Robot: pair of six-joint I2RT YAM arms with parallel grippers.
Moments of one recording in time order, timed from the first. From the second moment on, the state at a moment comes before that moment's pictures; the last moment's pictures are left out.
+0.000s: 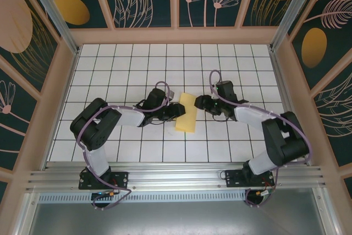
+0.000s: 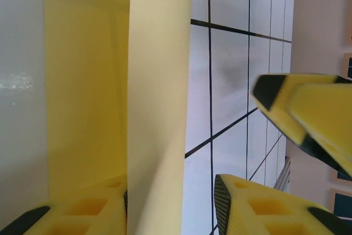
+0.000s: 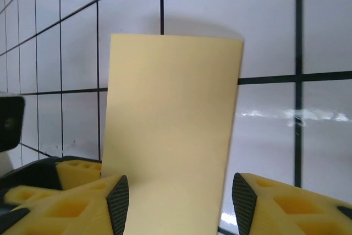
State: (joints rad) left arm -0.67 1.84 0.80 0.38 0.51 -1.01; right arm 0.40 1.47 0.69 -0.04 -0.38 0.67
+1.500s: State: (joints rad) left arm -0.67 1.87 0.75 0.63 0.48 -1.11; right arm 0.84 0.92 0.42 -0.12 0.01 0.34
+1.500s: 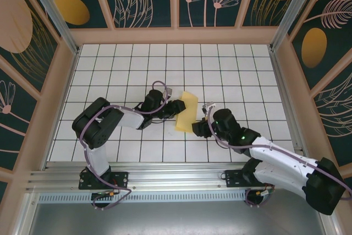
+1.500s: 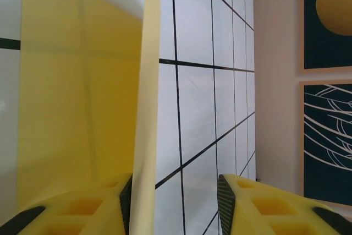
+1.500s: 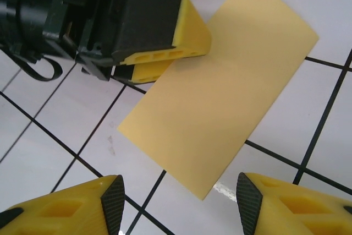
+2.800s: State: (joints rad) left arm -0.67 1.89 0.77 0.64 0.49 -1.12; right arm 1.21 1.60 0.54 0.35 0.66 0.04
